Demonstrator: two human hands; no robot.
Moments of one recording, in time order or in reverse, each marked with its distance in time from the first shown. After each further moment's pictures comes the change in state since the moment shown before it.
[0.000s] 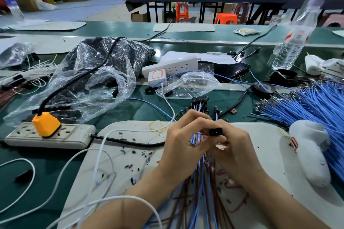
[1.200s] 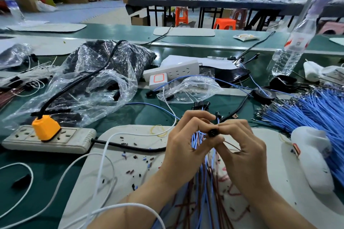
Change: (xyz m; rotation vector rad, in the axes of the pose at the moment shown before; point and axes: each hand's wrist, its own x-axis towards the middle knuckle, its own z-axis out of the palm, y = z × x) left_hand -0.002 -0.017 0.004 -0.178 0.081 -0.027; right_hand -0.002 -0.011 -0.002 -0.063 0.256 -0.045
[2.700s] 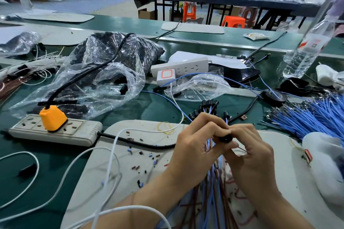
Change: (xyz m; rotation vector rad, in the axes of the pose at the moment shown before) left_hand 0.001 0.008 -0.002 0.185 -0.018 0.088; right_hand 0.000 -0.002 0.002 -0.067 -0.102 0.006
